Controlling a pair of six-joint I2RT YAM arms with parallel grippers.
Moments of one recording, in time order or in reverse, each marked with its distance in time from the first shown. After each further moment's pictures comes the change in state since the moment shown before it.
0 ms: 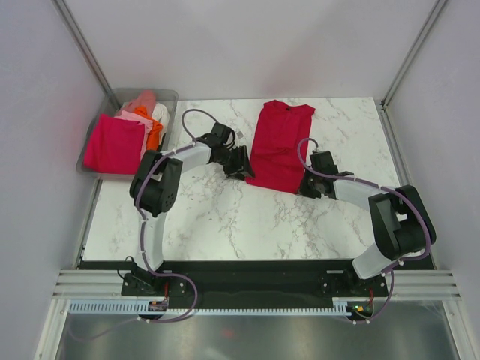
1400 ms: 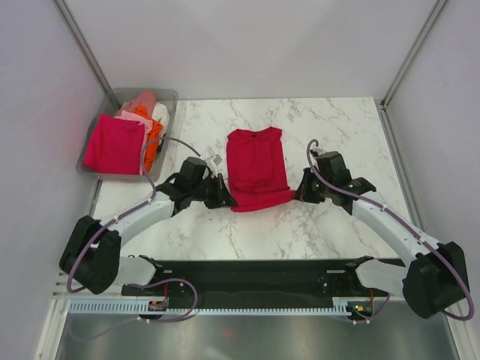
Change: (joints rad) left arm -0.081 -0.757 -0.750 0.225 -0.083 -0.150; right arm 0.106 -0.396 -0.018 -0.321 -0.121 -0.041
